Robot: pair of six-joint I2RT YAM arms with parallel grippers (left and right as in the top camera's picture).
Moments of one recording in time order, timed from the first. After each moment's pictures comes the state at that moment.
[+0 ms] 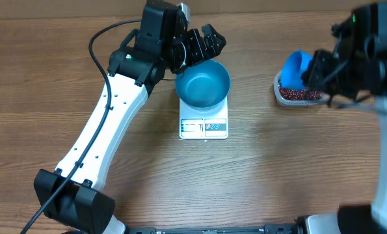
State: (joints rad) left arm -0.39 1.74 1.72 -0.67 0.42 -0.74; right arm 0.07 1.64 2.17 -1.64 -0.15 0.37
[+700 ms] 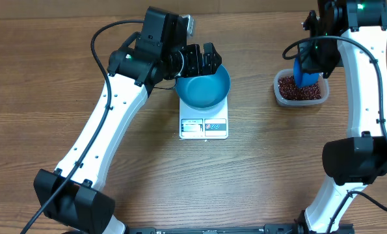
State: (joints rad) left arm -0.39 1.74 1.72 -0.81 0.39 -0.49; right arm 0.01 2.03 2.24 -1.64 0.07 -0.04
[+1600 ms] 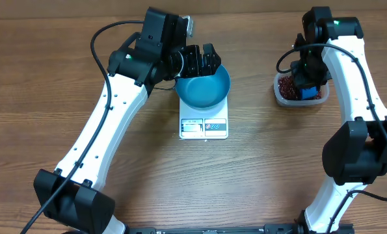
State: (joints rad) left arm -0.39 1.74 1.72 -0.82 0.39 -0.49; right arm 0.01 2.03 1.92 -1.42 0.18 -0.09
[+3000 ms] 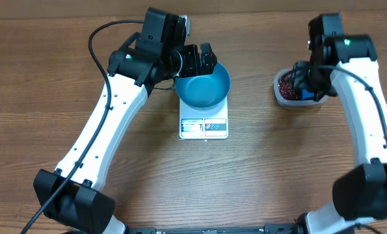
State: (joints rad) left arm -0.39 1.74 1.72 -0.83 0.31 -0.49; right arm 0.04 1.73 1.66 -1.26 0.17 0.25
